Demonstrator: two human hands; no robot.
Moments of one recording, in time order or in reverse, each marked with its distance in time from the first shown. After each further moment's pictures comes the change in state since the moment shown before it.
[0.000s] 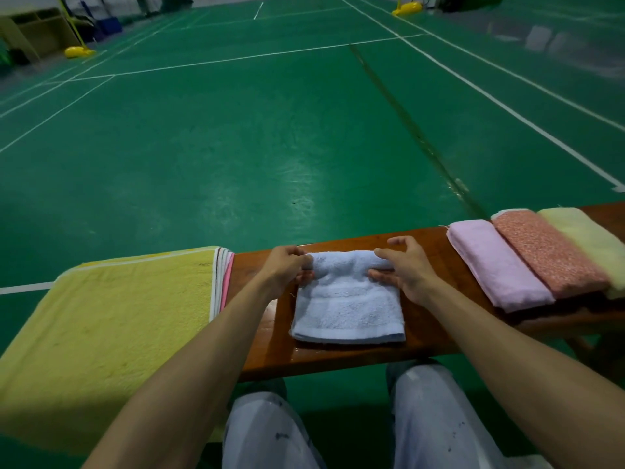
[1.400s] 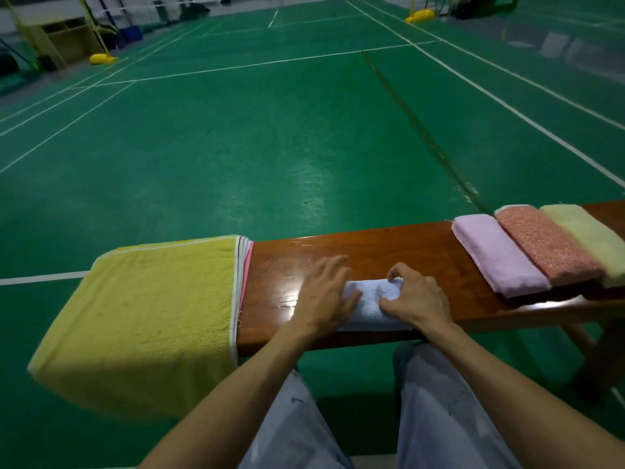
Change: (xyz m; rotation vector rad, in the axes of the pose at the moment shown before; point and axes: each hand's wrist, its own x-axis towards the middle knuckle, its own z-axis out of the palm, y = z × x) left_hand -0.075 -0.059 0.038 1.150 0.172 0.728; right_hand -0.070 0.048 -0.010 -1.178 0.116 -0.407
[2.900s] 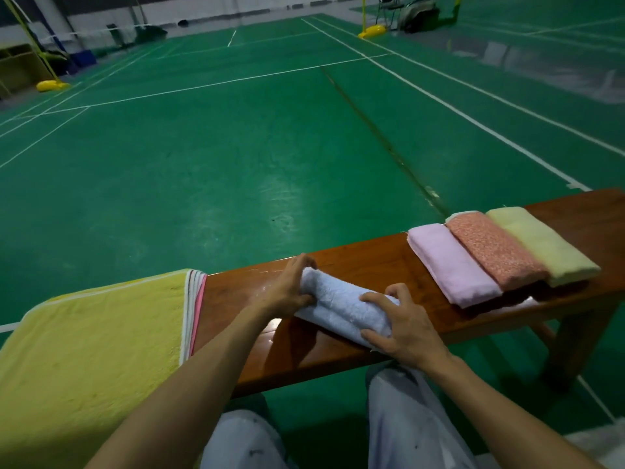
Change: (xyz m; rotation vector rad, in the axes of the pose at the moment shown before) left_hand 0.085 -0.020 0.000 -0.473 -0.230 0.003; right_hand -0.003 0.072 0.002 0.055 0.084 -0.274
